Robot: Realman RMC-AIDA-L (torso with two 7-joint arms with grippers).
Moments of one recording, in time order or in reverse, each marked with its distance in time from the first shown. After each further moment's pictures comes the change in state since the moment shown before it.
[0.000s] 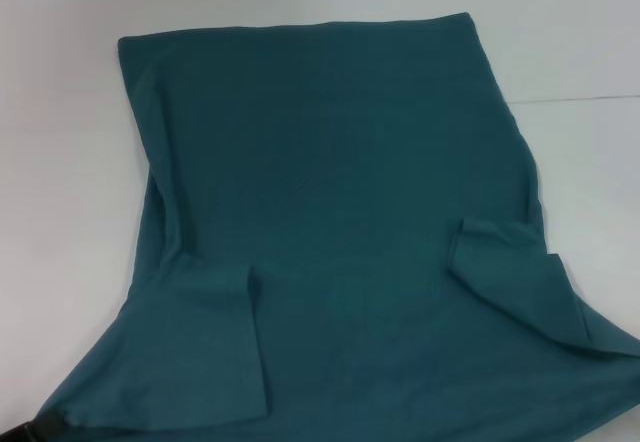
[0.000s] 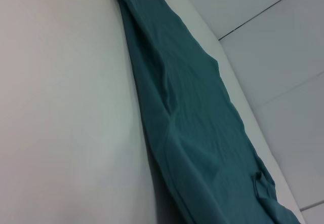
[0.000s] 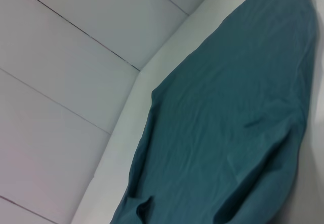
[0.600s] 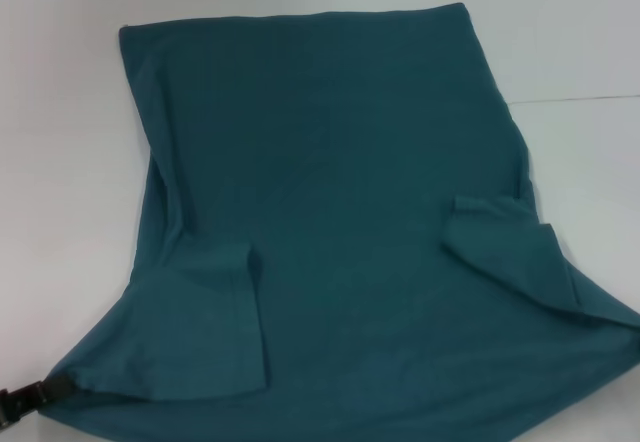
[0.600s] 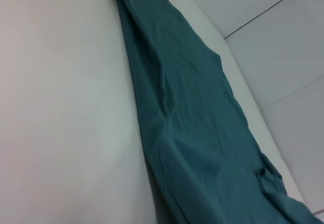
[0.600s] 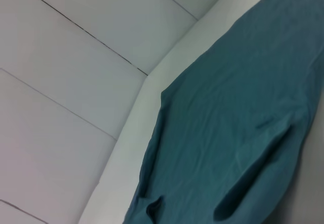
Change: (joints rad) left arm -0.072 0.014 0.031 -0.008 -0.003 -0.069 -0.043; right arm 0.055 -0.001 0.005 -0.007 0.005 0.018 0.026
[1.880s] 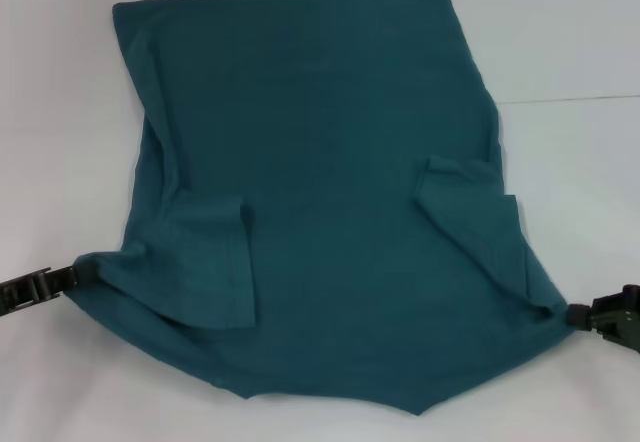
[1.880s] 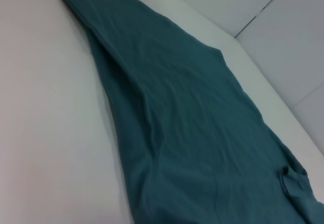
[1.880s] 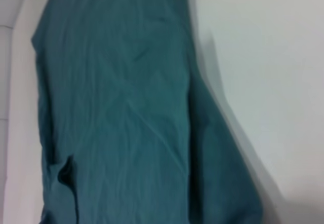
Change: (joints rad) left arm -0.219 0.050 0.119 -0.035 -0.007 -0.265 -0.007; right arm 0.230 -0.032 -0.251 -0.002 -0.164 0.354 0.615
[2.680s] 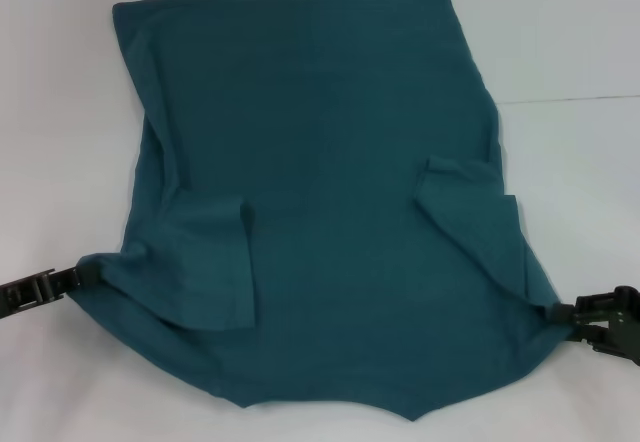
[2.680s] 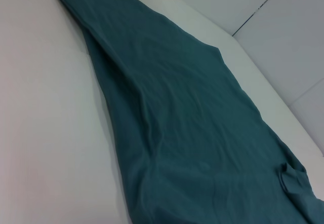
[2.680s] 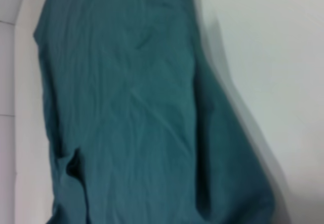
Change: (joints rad) left arm -0.002 -0.002 0.001 -0.006 0.000 -0.003 0.015; right arm 0.008 -0.009 -0.043 0.012 0.010 -0.017 0.081
